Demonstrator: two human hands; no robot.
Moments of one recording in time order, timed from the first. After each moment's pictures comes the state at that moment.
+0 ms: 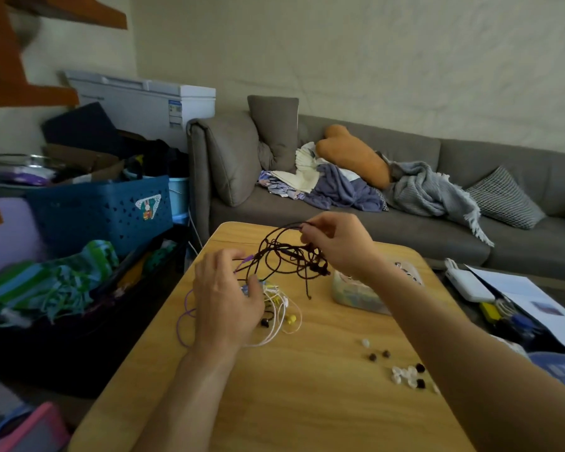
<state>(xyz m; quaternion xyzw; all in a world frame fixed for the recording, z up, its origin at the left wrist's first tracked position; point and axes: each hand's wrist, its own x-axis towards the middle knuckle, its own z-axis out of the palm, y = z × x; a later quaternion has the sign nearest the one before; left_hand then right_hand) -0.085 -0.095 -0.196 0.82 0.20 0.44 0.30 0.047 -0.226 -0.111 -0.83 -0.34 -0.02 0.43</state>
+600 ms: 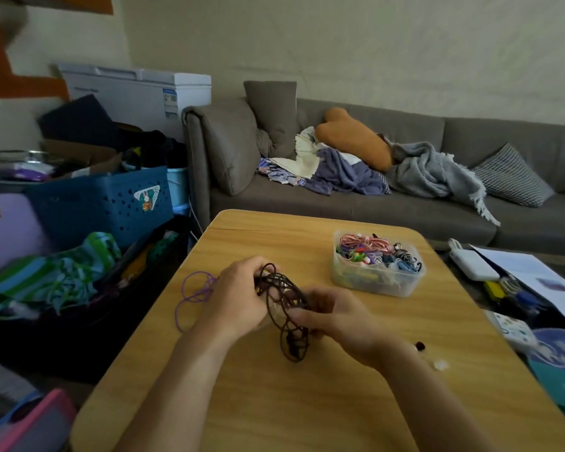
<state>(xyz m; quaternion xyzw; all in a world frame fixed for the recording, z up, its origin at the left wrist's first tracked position) -0.087 -0.101 -0.193 0.89 0.11 0.24 0.37 -0.011 -0.275 -0.199 -0.70 -0.29 0.29 0.58</state>
